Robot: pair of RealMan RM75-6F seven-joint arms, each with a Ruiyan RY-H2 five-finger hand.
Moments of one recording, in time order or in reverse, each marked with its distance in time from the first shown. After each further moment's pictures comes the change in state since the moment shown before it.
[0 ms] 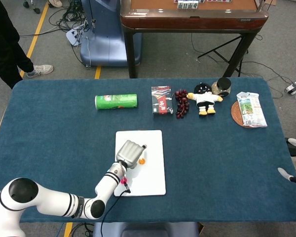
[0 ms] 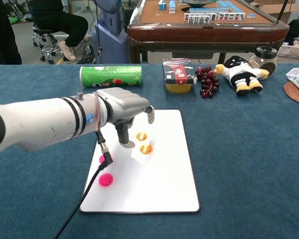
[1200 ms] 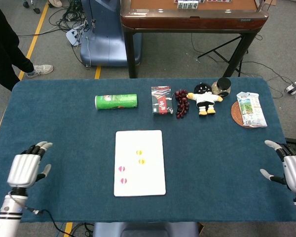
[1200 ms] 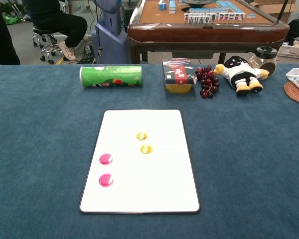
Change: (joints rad) left arm 0.765 0.522 0.335 -0.162 0.763 0.618 -0.612; right arm 0.056 -0.056 -0.021 -0.061 -0.019 -0.067 -0.243
